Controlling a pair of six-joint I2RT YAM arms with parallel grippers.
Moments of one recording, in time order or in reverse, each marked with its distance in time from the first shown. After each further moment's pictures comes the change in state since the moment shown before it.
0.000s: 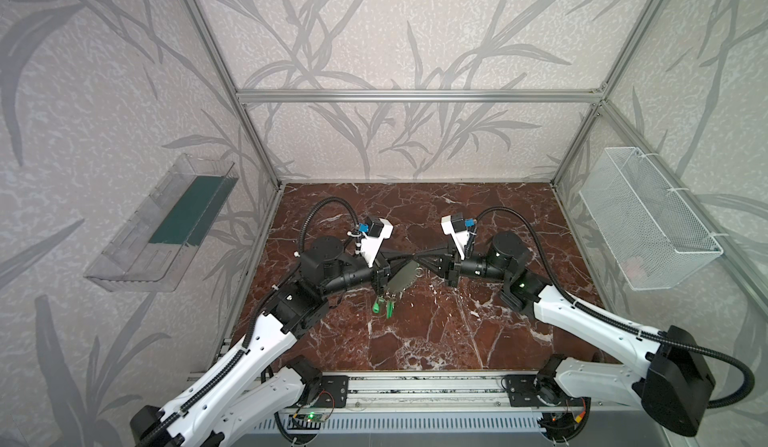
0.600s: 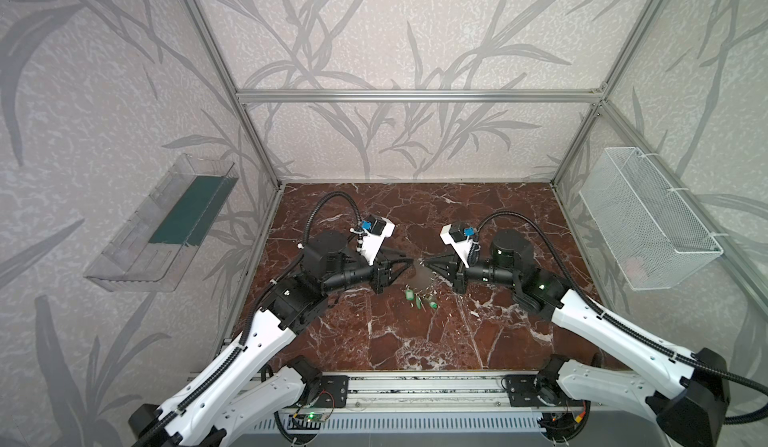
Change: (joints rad) left arm -0.002 0.050 0.090 -0.189 -0.020 0.024; right arm 0.032 -0.107 0.119 -0.533 0.220 -0.378
